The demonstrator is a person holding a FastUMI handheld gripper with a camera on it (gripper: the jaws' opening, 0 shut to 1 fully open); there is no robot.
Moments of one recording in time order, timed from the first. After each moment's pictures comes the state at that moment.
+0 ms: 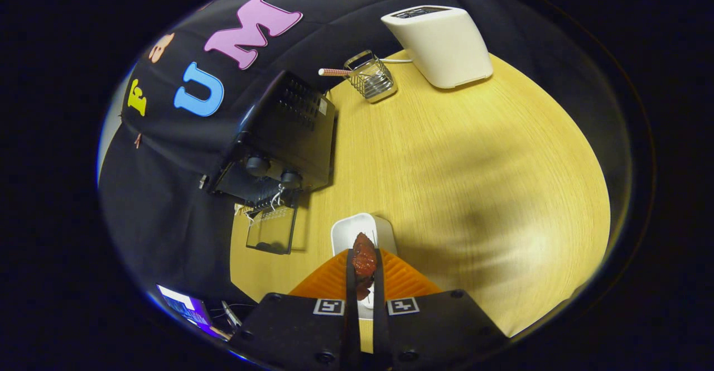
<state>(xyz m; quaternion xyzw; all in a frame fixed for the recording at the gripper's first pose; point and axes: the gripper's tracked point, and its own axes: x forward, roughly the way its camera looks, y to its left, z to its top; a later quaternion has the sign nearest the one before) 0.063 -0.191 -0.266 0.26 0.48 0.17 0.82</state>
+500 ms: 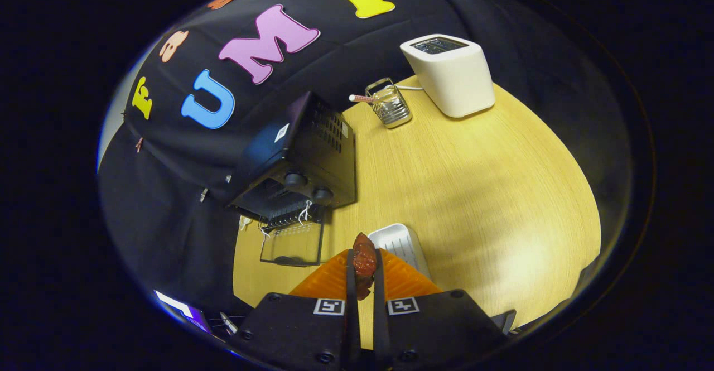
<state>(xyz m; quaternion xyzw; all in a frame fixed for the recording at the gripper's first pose) 0.054 -0.159 -0.204 0.26 0.41 0.13 0.86</state>
